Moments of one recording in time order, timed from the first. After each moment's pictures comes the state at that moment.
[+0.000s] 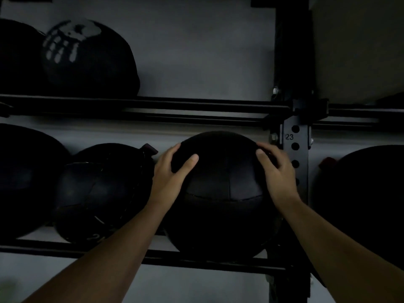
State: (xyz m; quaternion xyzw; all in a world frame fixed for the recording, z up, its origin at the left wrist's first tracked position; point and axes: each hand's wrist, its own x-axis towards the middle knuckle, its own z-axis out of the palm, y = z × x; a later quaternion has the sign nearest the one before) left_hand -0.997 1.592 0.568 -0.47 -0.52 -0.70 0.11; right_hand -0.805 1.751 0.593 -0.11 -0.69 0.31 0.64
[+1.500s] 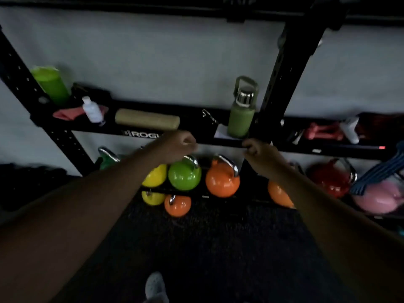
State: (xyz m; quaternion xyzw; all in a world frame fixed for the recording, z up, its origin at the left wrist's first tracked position) left_hand -0.861 1.413 0.207 -0.45 -0.83 -0.28 -0.18; right_hand -0.663 1.594 0.174 -0.36 -0.88 0.29 0.12
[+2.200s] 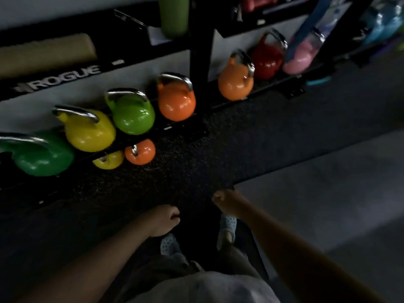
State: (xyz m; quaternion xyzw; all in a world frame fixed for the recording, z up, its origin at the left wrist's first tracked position) left_hand -0.847 1.218 -0.071 -0.56 -0.64 0.13 -0.51; right_hand -0.609 1.303 -0.067 -0.57 -0.66 0.45 -0.20
